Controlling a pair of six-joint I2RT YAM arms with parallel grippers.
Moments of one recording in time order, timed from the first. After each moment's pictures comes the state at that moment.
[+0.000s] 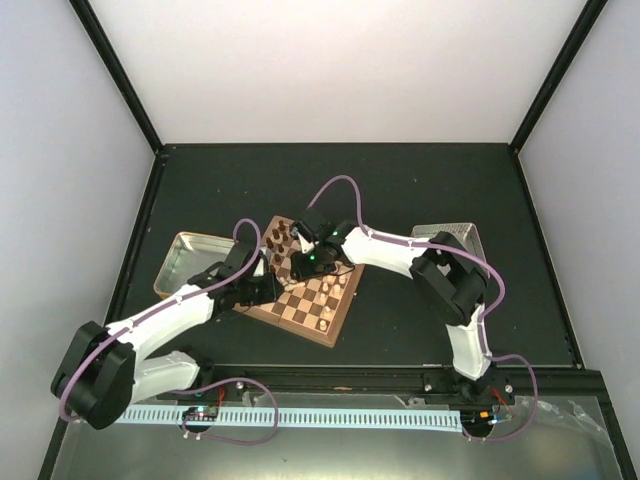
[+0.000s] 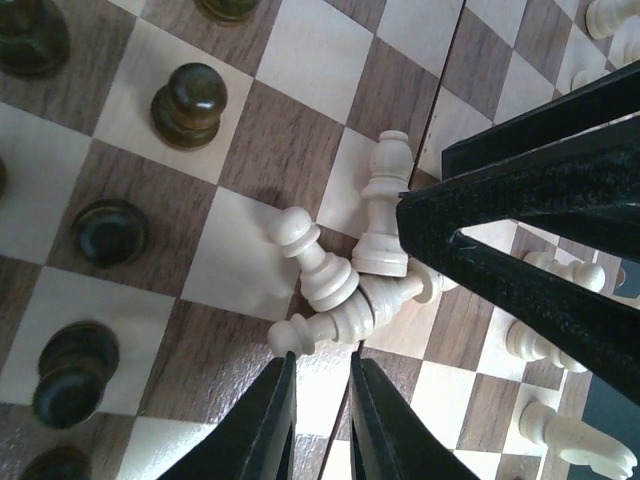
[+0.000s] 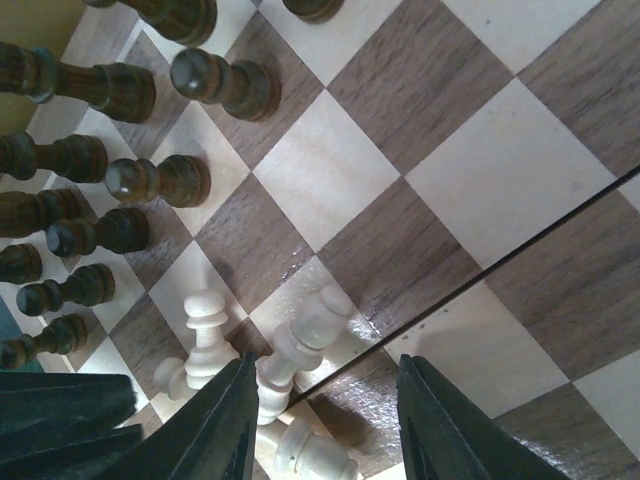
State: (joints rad) left arm -0.52 1.12 0.51 -0.35 0.20 -0.70; right arm 0.88 2.01 1.42 -0.53 -0.27 0.52
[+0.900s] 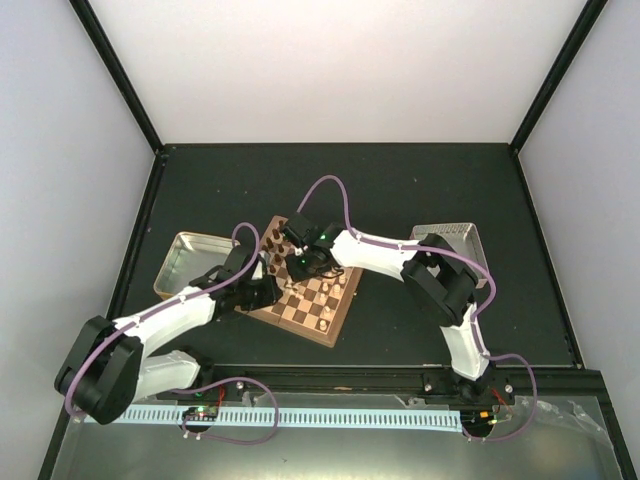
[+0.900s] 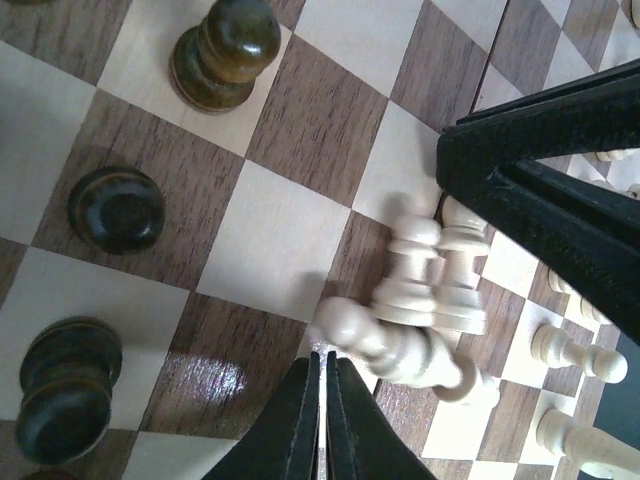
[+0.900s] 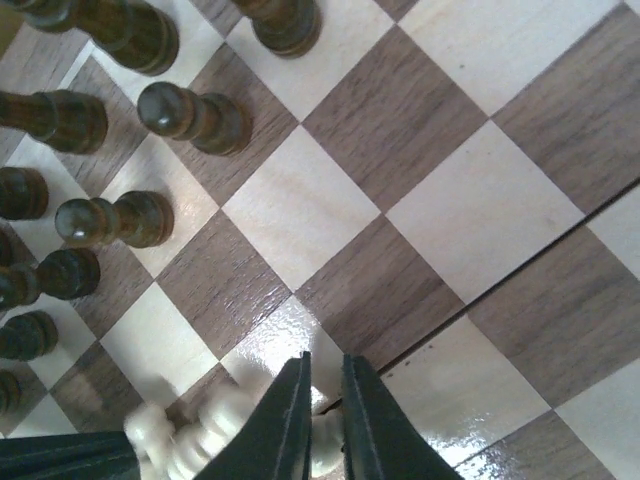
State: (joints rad) left arm -0.49 1.16 0.46 -0.27 0.25 -0.74; right arm 0.94 2.06 1.51 -0.59 -0.08 0.53
